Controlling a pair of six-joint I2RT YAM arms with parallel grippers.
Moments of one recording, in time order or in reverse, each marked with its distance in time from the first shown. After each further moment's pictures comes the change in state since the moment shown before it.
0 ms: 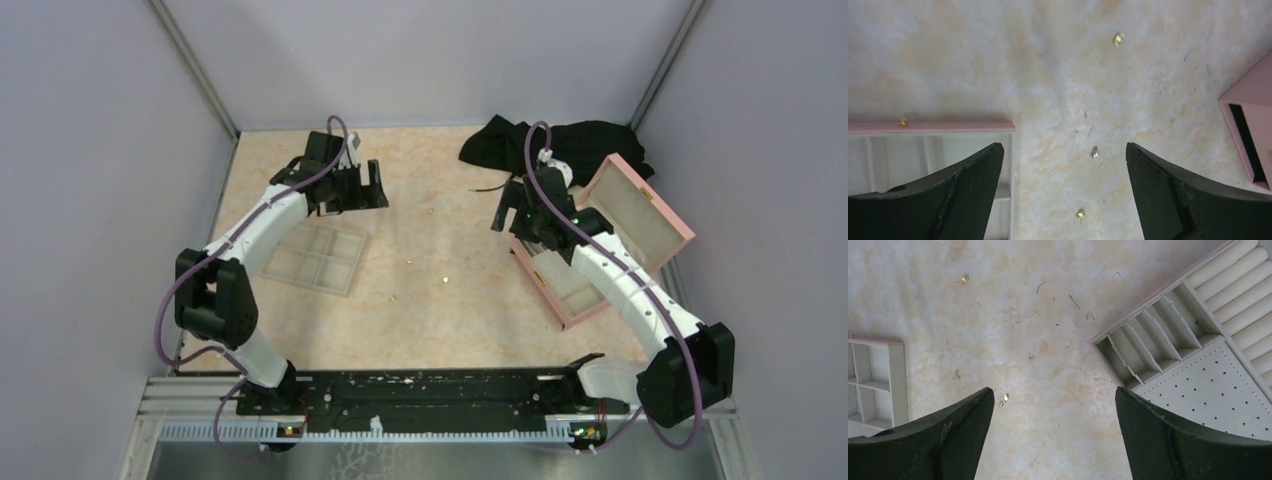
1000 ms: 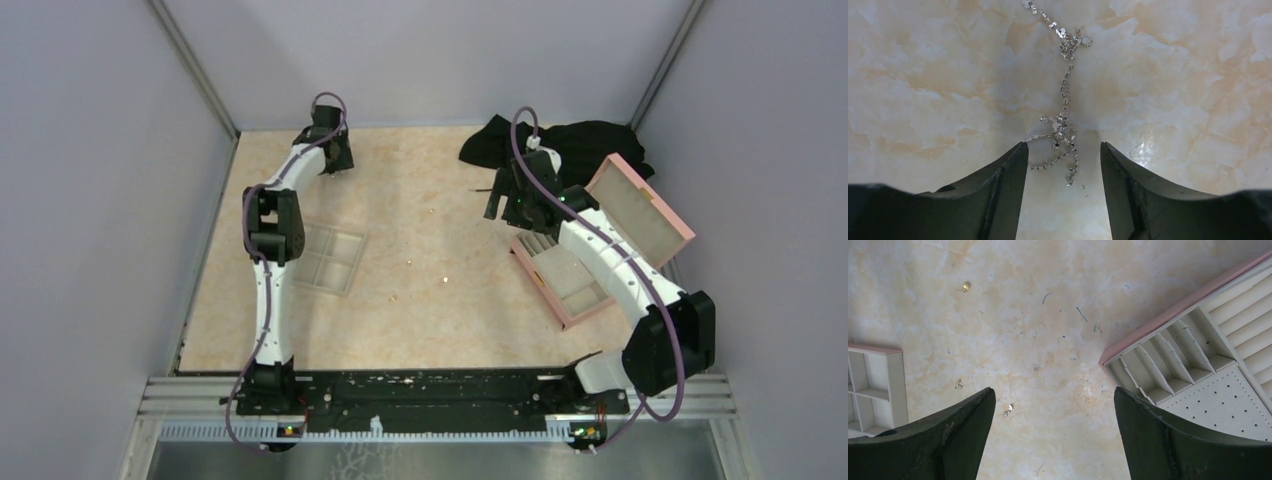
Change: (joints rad) left arm 0.175 0.804 0.818 0.006 -0.422 0.044; right arm 0.000 0.155 0.138 -0.020 -0.007 -0.021
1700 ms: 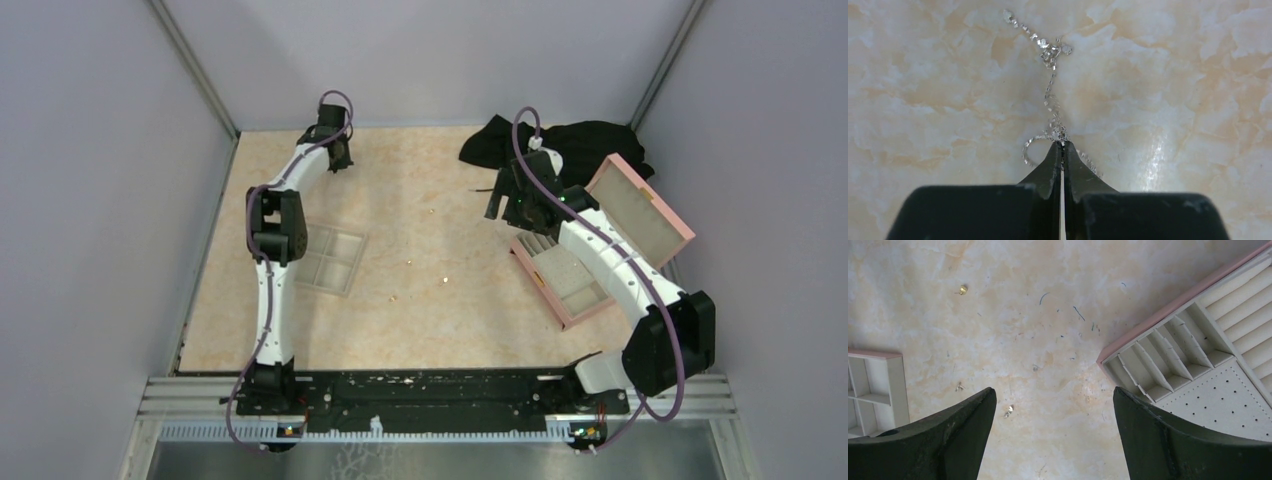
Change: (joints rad) left arm -0.019 0.034 0.035 0.033 -0.020 0.069; right arm 0.000 0.000 0.000 -0.007 0.013 0.030
